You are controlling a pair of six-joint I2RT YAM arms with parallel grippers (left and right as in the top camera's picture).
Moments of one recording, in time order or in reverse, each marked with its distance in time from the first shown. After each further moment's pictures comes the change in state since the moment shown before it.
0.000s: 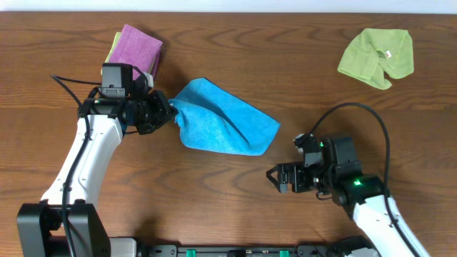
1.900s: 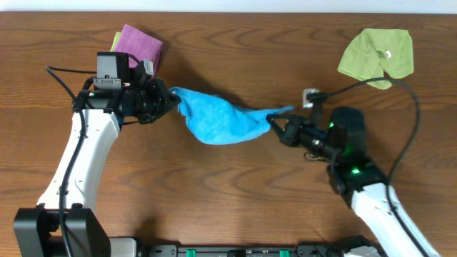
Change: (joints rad) left arm 0.000 0.000 0.097 -0.026 0.073 -0.007; right arm -0.009 0.064 0.132 0.547 -0.097 0.517
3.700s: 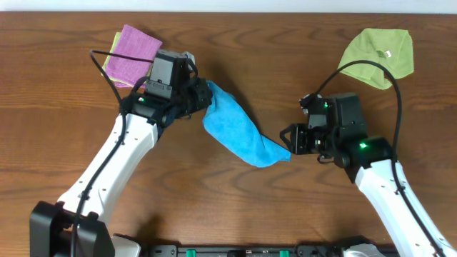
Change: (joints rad) left arm -0.311 0.002 0.018 0.190 -0.303 -0.083; right arm -0.021 0.120 0.235 -0.664 0.192 -0.502
